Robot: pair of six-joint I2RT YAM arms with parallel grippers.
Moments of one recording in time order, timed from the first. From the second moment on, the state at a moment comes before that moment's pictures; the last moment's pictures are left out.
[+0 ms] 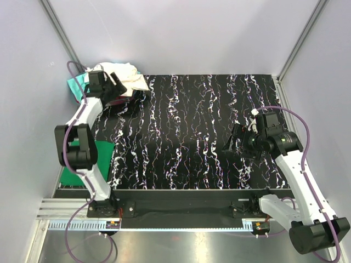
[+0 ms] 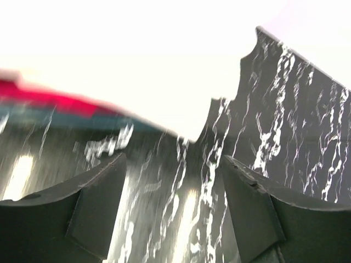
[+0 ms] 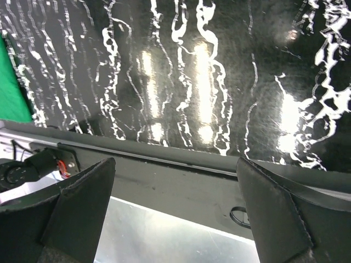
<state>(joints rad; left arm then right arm) 0.07 1.77 1.38 -0.21 0.12 -0.50 0.22 0.96 1.03 -1.06 -0.29 0.50</state>
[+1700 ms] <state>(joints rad) -0.25 1.06 1.58 -0.27 0.30 -0.61 0.22 1.09 1.09 -1.01 -0.29 0.52</state>
